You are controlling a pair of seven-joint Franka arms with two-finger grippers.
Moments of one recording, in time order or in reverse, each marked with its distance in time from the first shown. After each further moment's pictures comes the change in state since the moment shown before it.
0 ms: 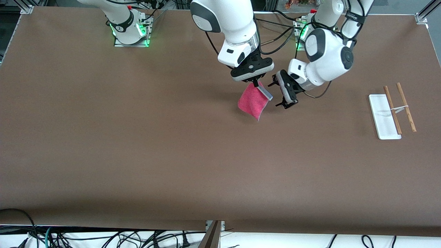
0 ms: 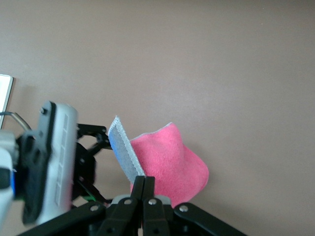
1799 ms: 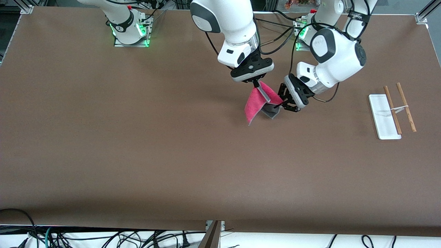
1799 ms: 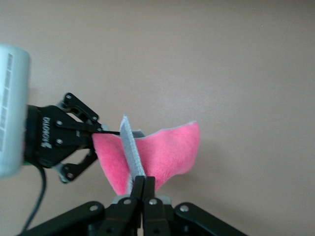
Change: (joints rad) left arm 0.186 -0.012 -0.067 0.074 -0.067 -0.010 0.033; right arm 0.000 0.001 -0.004 0.000 0.000 0.009 -0.001
